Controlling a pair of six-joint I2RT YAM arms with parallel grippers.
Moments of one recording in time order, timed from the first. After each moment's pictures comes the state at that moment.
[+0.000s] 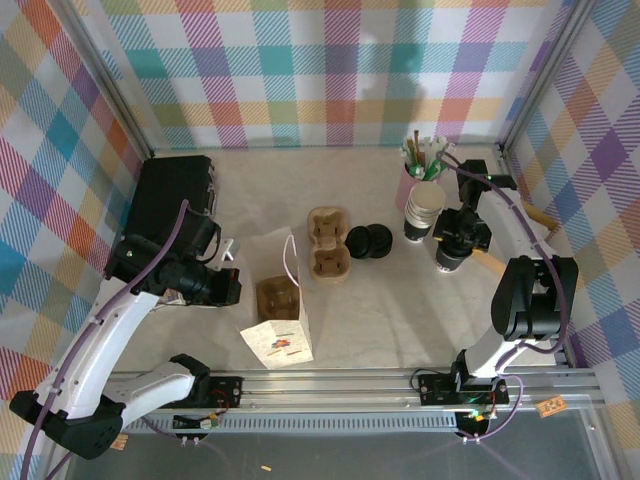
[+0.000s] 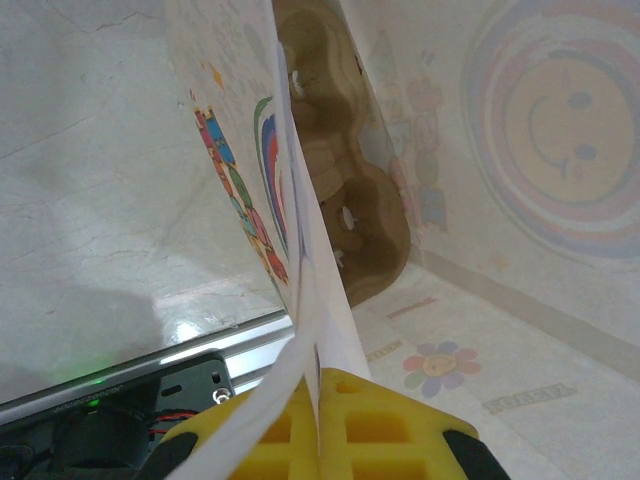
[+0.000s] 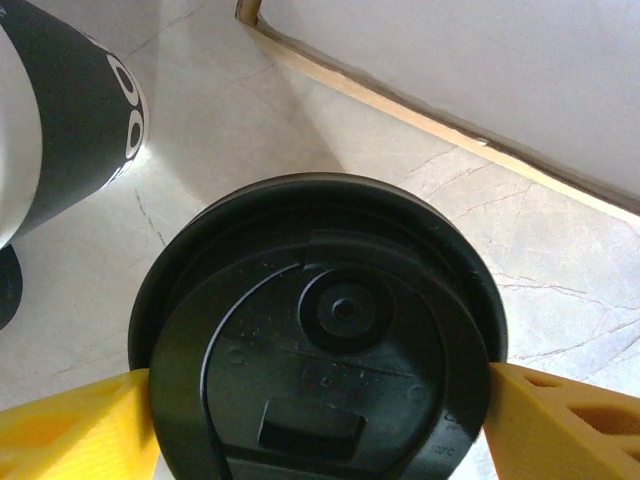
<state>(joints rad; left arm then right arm) -0.47 1.02 1.32 -1.52 0.25 -0.36 0.01 1.64 1.37 -1.14 0.08 0.37</state>
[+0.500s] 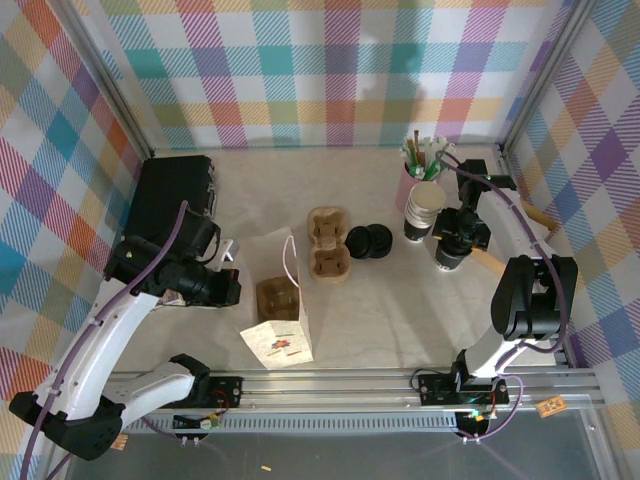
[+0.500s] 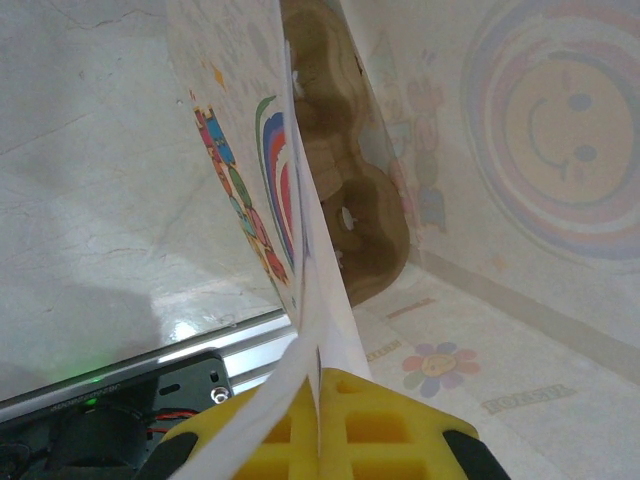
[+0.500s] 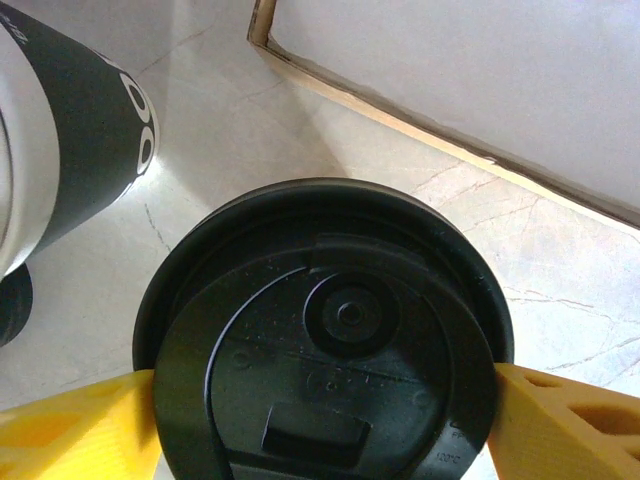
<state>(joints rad) -0.47 1.02 1.31 -1.52 0.25 -0.37 0.01 1.64 1.37 -1.12 0.08 0.37</state>
